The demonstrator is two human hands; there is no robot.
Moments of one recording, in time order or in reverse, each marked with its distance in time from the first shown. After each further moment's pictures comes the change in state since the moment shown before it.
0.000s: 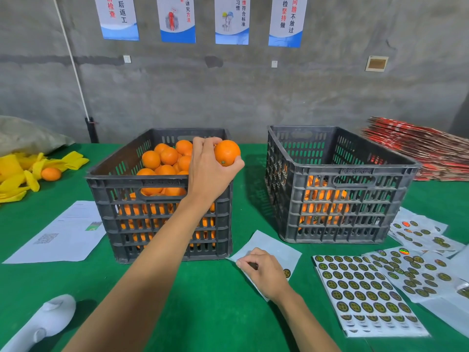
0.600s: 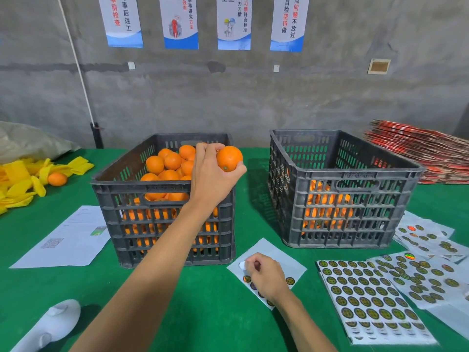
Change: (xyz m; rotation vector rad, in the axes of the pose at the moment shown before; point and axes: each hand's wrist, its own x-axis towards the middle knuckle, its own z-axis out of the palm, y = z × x) left_hand 0.000 -0.001 -0.002 -0.007 -0.022 -0.003; right_hand 0.006 -0.008 0.003 0.110 0.023 0.265
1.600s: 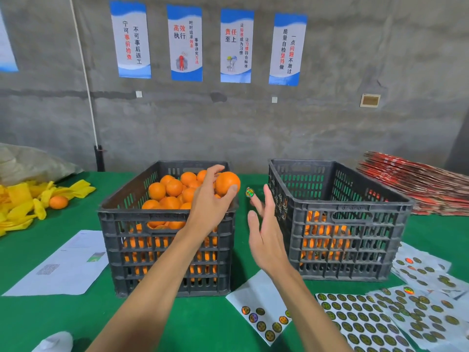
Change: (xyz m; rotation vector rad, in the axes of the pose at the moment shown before) left_hand 0.010 -0.007 -0.012 -0.253 -0.121 -0.022; right_hand 0.018 -0.142 -0.088 0.167 0.408 -0.541
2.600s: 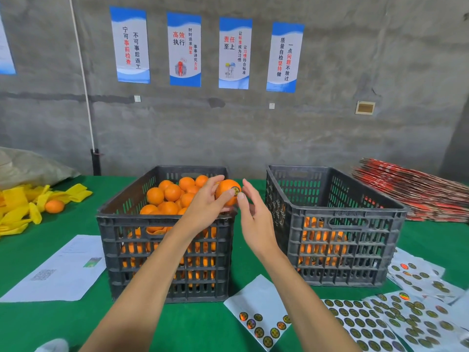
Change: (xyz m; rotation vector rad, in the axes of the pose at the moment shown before) left_hand 0.009 0.009 -0.015 -0.298 -0.263 -0.180; right_hand 0.041 -0.016 0.011 0.244 -0.017 0.098
